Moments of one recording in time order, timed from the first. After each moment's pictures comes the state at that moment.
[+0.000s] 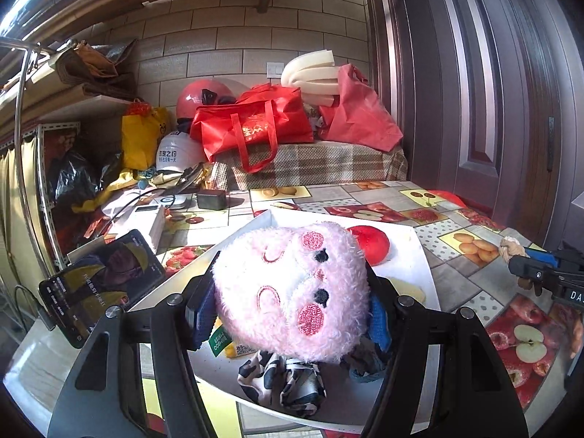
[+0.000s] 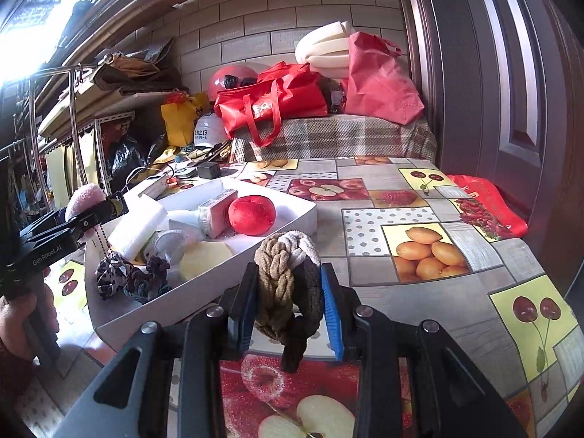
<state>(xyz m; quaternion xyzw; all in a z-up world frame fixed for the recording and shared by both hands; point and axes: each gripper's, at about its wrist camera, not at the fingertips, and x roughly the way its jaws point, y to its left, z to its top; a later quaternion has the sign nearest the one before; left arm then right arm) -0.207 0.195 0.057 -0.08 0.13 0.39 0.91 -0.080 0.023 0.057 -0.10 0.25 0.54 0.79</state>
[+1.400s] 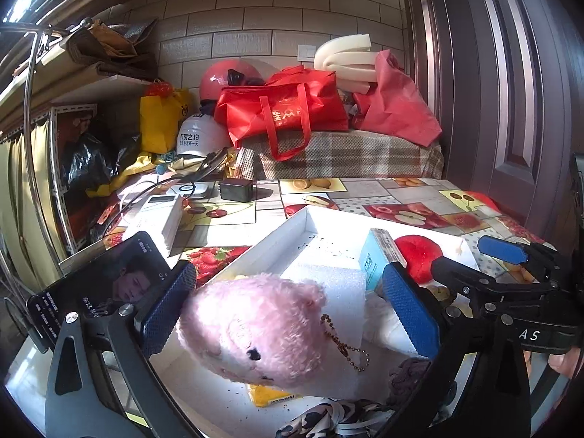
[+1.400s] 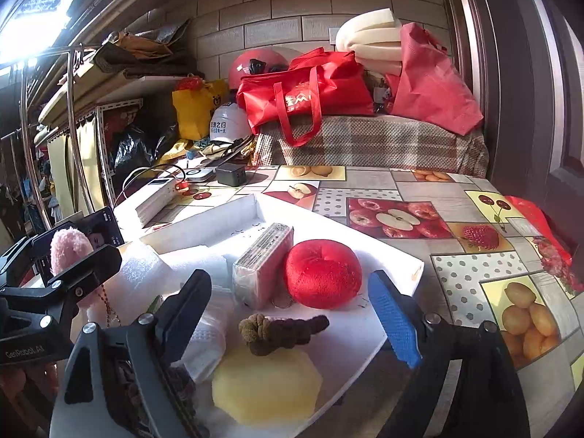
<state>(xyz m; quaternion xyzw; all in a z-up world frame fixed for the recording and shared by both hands) -0.188 0.255 0.054 -0.10 0.15 0.43 0.88 -0.097 0.164 0.048 -0.12 0.25 0.56 0.78</state>
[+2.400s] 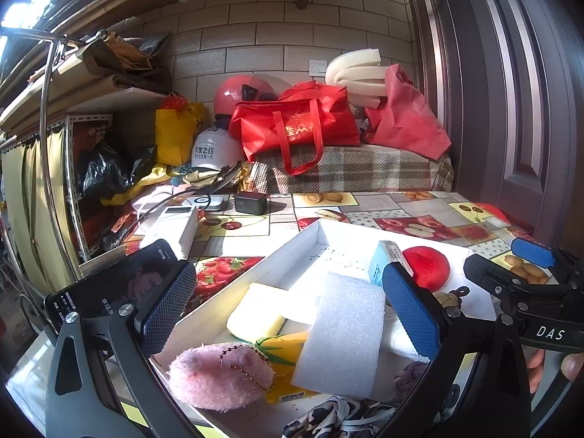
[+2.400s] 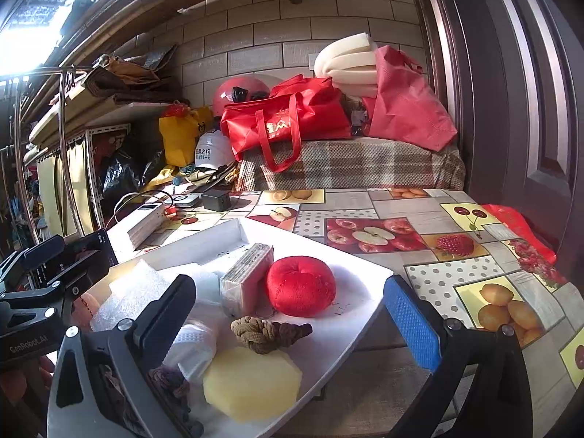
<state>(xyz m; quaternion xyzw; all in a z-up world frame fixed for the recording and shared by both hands) -0.197 0.245 0.058 -0.09 0.13 0.46 0.87 -0.095 0.142 0.057 -0.08 0.22 0.54 0.81</state>
